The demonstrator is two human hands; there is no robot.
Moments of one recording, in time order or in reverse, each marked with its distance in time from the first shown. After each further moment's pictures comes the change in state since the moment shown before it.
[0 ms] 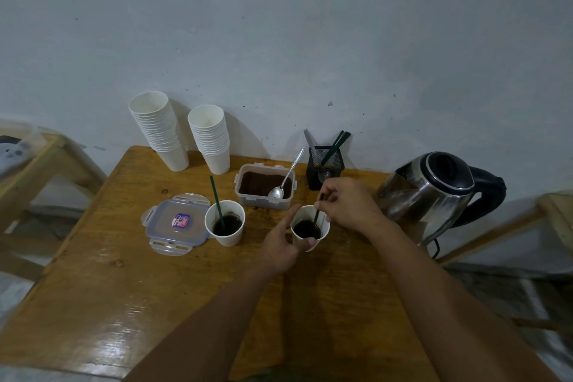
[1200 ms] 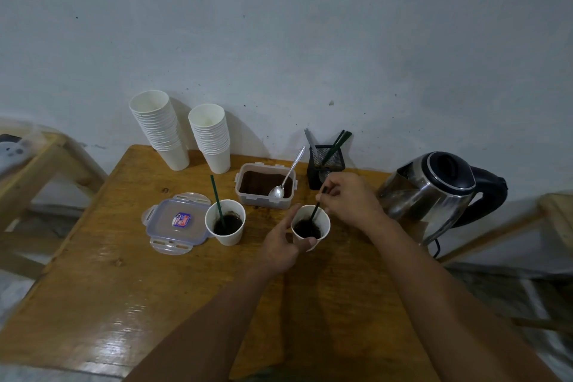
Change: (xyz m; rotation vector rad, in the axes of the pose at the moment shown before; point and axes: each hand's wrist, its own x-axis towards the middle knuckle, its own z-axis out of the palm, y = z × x) left_hand 0.001 0.002 0.000 -0.004 0.004 -0.034; right_hand 0.006 0.001 -0.001 -0.045 0.092 0.006
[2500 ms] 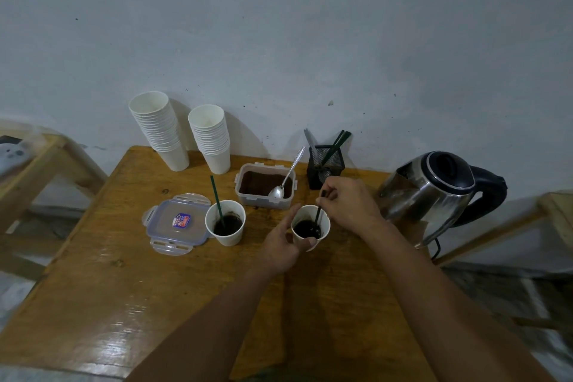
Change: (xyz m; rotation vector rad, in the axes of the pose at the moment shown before) left_hand -0.001 -0.001 0.000 0.001 0.001 0.018; right_hand -0.005 0.002 0.007 -0.041 0.008 -0.037
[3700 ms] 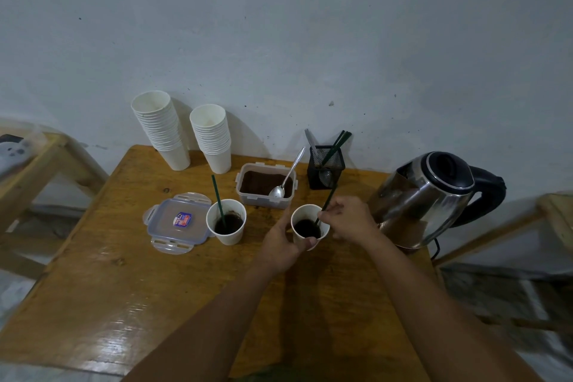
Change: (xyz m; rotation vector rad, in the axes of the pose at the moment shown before) left_hand 0.001 -0.002 -0.001 0.058 0.055 0.031; right_hand -0.009 0.025 0.028 0.261 -0.072 0.280
